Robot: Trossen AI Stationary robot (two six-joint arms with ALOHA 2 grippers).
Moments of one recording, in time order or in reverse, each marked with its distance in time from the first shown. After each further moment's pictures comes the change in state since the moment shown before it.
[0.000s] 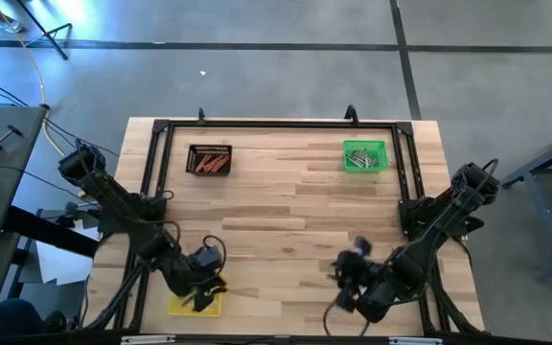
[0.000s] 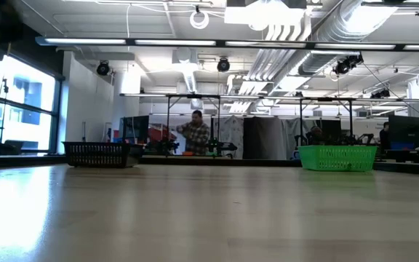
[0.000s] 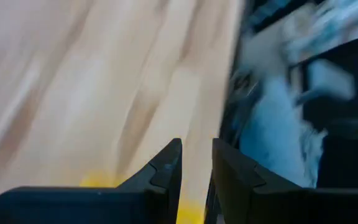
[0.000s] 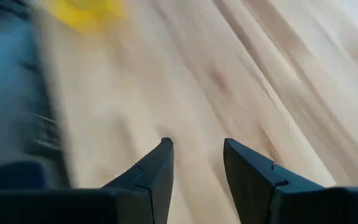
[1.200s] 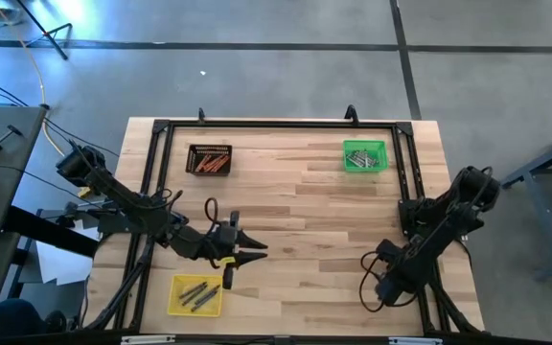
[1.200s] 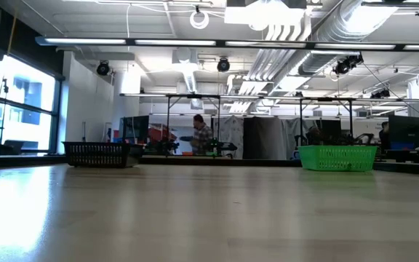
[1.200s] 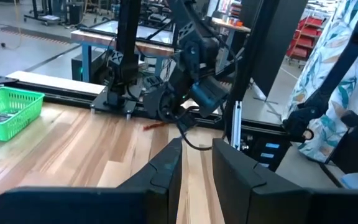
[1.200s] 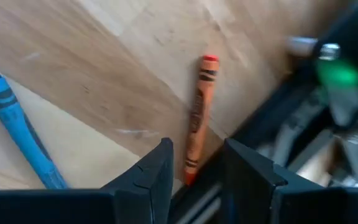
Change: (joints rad) left arm 0.211 0.000 0.000 0.665 -0.245 0.870; right arm 0.129 0.018 -0.476 -0.276 -0.753 0.535
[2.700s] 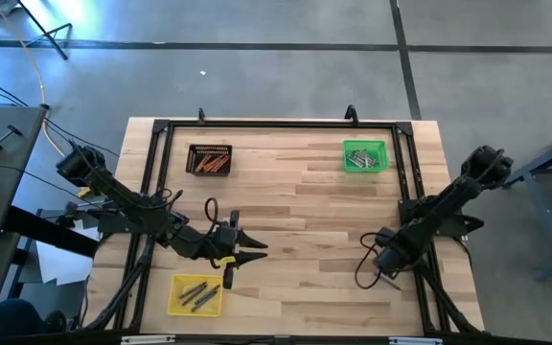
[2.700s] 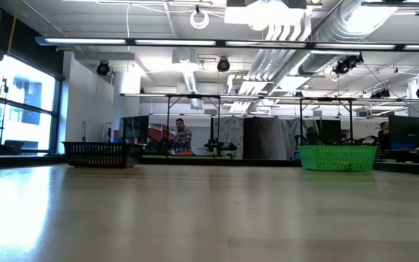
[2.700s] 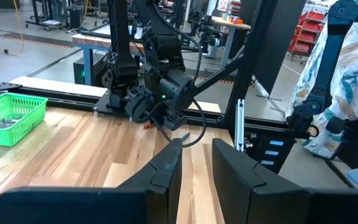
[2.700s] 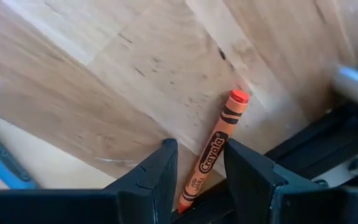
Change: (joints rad) left arm 0.000 0.000 0.000 -0.002 -0.001 0.034; right arm -0.171 -0.255 -0.314 0.316 -0.083 -0.182
